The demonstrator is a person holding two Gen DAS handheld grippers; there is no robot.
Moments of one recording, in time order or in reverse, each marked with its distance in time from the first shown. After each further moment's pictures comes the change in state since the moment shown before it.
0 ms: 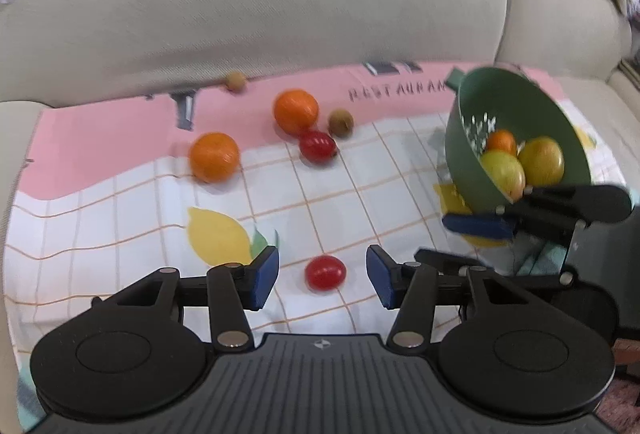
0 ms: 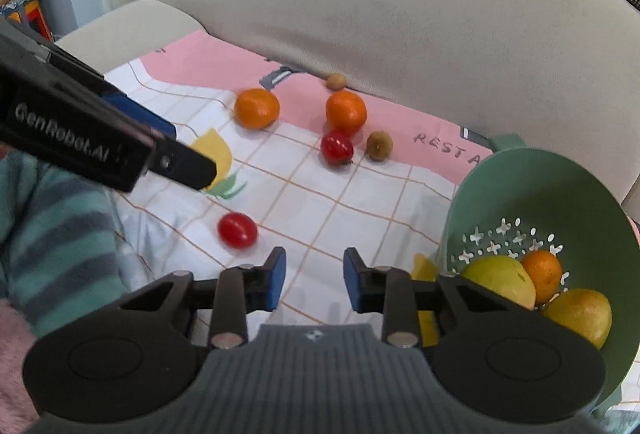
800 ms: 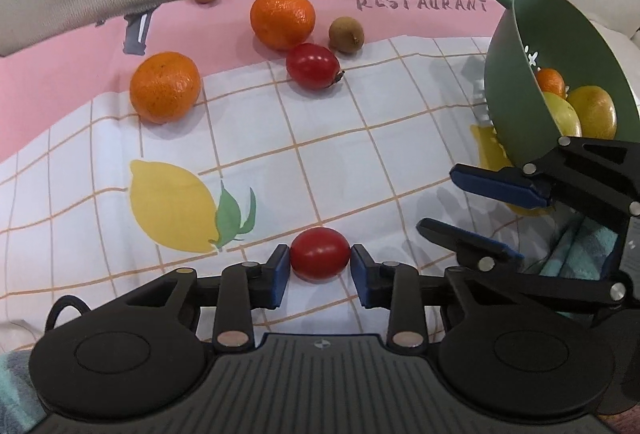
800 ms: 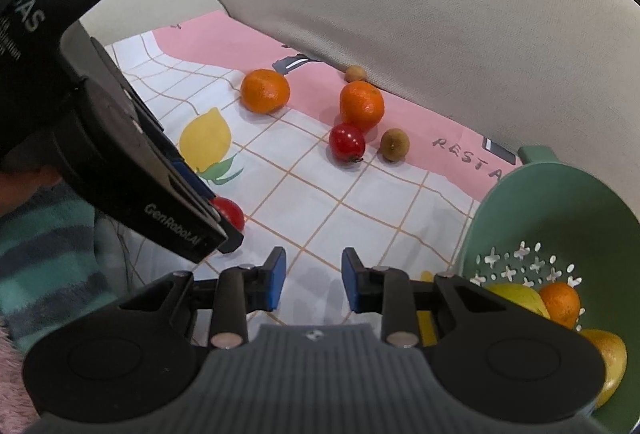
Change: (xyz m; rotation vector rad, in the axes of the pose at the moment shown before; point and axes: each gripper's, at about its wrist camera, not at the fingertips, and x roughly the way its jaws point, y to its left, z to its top) left arm 0.080 0.006 0.000 -0.023 0.215 -0.015; right arm 0.030 -0.002 -0.005 -0.122 -0.012 -0.002
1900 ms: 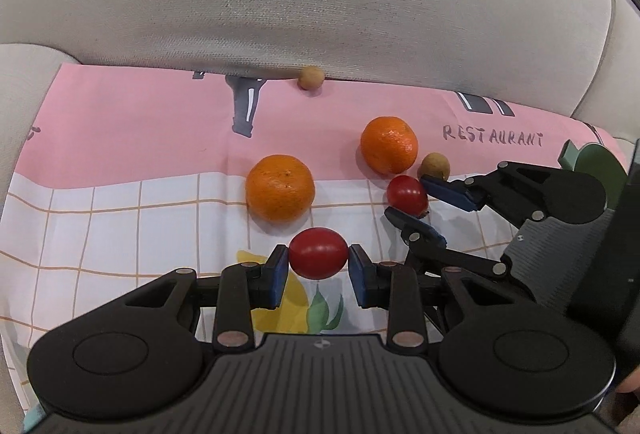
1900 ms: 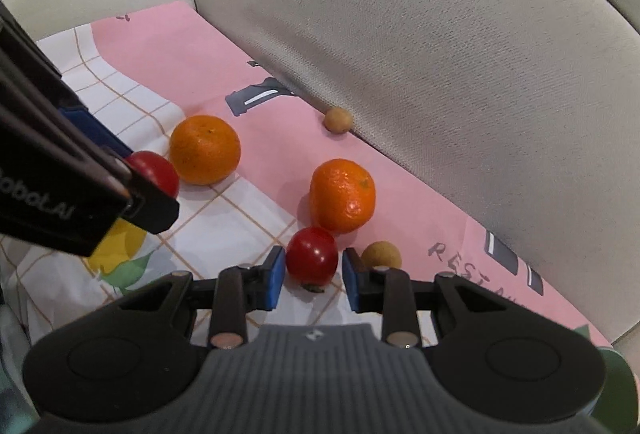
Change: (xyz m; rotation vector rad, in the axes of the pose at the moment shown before) left arm -0.034 0.060 0.034 -0.214 -0.179 0.040; right arm 0.088 0.010 0.079 -0.128 0.020 -0.162
